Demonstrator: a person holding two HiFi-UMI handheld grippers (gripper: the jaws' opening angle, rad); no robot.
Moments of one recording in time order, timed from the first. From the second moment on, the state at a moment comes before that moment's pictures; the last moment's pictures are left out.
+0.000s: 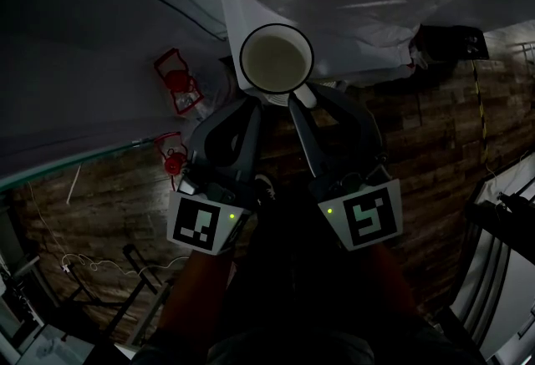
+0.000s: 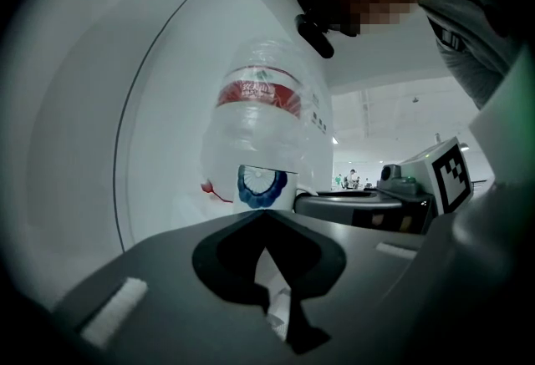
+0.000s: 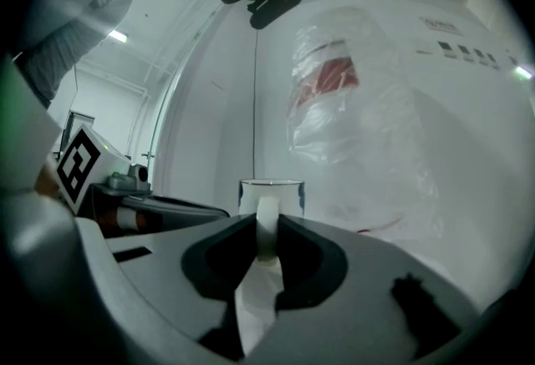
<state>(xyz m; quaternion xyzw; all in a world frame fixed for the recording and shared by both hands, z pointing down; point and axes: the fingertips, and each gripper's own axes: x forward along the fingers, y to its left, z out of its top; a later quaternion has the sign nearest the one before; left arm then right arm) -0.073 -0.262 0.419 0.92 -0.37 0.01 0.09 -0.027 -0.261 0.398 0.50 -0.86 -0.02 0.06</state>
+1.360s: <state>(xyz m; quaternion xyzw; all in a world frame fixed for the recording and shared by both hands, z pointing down) 0.018 -0.178 0.594 0.93 -0.34 0.04 0.10 0.076 -0.128 0.585 0.52 -0.85 0.05 0.06</state>
